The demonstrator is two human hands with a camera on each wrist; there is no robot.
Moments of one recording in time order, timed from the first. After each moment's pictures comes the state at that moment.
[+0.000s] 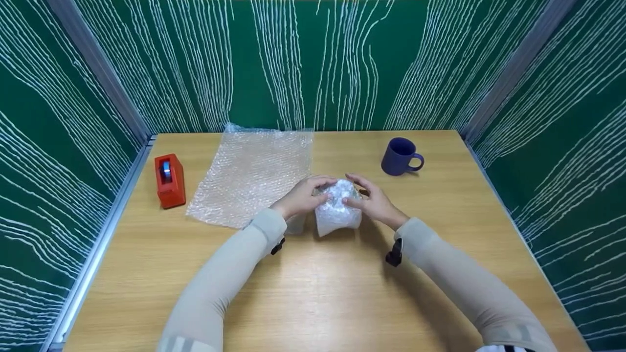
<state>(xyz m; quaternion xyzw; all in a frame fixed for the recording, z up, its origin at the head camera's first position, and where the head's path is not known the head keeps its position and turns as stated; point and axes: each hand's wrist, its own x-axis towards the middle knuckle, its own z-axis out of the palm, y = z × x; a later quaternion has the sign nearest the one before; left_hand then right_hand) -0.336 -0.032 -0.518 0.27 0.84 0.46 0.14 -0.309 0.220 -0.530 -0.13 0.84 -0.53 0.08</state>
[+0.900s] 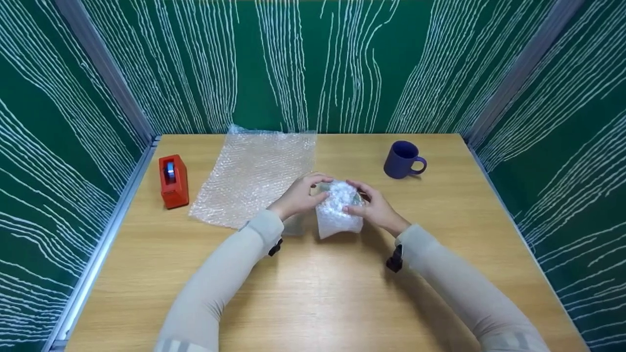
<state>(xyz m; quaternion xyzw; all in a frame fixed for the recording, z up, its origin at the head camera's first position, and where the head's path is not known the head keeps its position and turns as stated) -0.337 -0.043 -0.511 0.28 0.84 0.46 0.08 -0.309 0.222 -0.538 -0.12 0.83 -0.54 0.10</state>
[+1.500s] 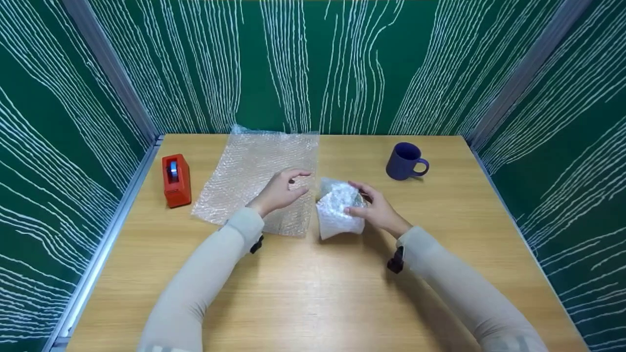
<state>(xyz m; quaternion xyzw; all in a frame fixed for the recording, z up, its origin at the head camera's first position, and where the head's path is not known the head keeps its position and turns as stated) -0.345 -0.094 -0.506 0.26 0.86 0.44 0.03 -0.308 0.219 -0.539 -0.14 0.82 -0.55 0.08</state>
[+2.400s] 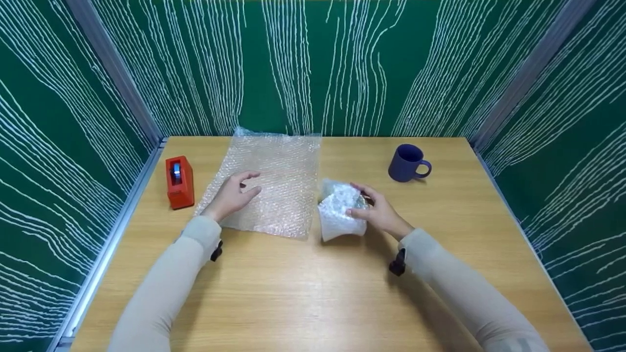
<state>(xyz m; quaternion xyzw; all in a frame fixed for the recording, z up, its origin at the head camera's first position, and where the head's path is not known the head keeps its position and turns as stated) -0.337 -0.206 -0.513 0.14 0.89 0.44 0.02 -0.309 0.222 -0.539 -0.11 0.82 -0.54 0.11</state>
